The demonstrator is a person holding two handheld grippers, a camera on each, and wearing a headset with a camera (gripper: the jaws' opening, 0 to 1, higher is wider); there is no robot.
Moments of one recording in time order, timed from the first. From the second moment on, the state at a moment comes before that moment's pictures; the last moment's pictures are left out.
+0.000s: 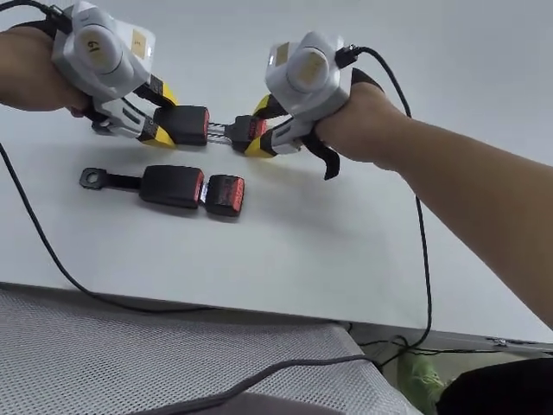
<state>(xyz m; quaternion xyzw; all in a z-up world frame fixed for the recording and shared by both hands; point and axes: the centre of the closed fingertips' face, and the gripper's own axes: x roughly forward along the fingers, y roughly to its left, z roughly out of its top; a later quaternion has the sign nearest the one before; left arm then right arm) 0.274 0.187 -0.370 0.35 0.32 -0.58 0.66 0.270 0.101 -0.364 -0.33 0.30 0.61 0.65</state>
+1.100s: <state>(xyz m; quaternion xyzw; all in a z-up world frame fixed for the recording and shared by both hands) 0.268 0.185 -0.365 0.35 0.31 -0.59 0.66 0.265 0.130 -0.361 -0.31 0.29 0.62 0.66</state>
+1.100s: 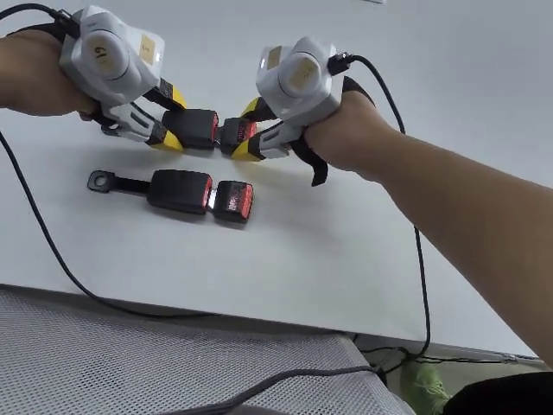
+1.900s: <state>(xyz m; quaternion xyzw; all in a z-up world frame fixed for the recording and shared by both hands) 0.273 0.188 -0.370 0.35 0.32 -0.58 0.66 0.264 0.113 -0.360 -0.32 0.29 0.62 0.66</state>
